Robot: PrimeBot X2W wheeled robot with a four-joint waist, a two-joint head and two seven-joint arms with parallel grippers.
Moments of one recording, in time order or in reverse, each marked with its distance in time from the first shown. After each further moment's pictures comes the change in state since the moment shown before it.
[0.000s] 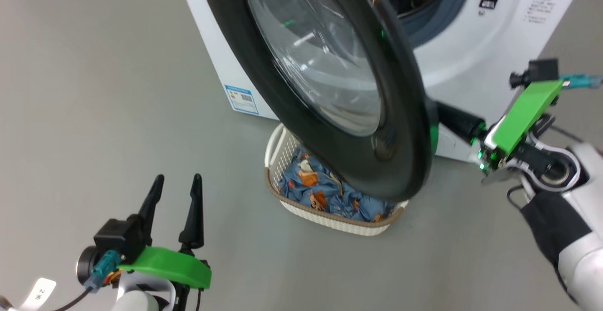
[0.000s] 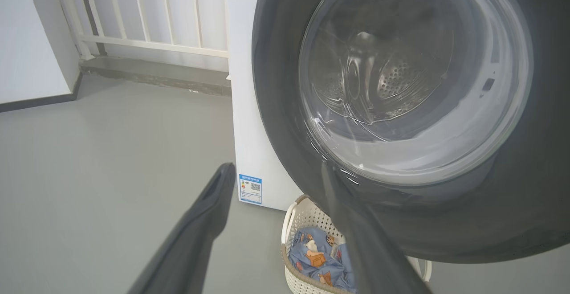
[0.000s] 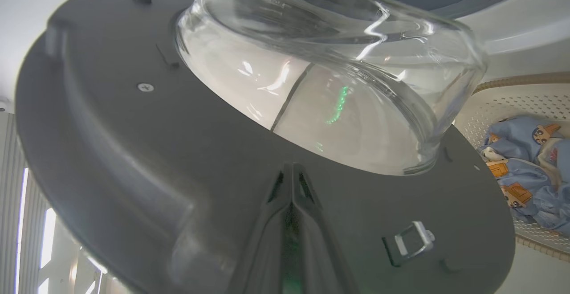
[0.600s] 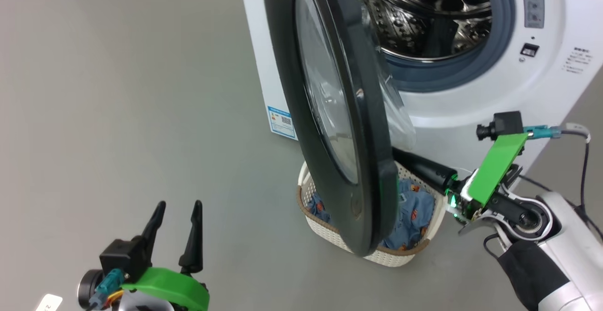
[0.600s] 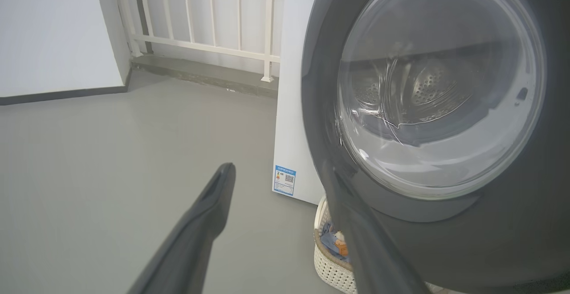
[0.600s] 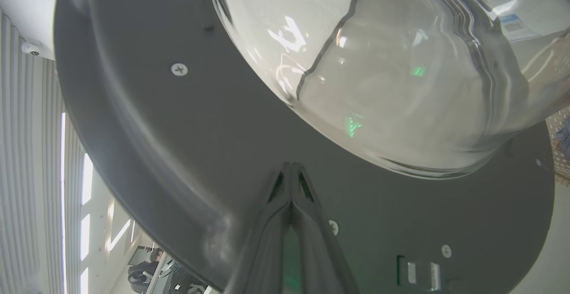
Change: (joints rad) left arm 0.055 0.016 -0.010 0.039 0.001 -0.016 0.000; right arm 0.195 0.063 -0.009 -0.139 0.001 0.000 0.023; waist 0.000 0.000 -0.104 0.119
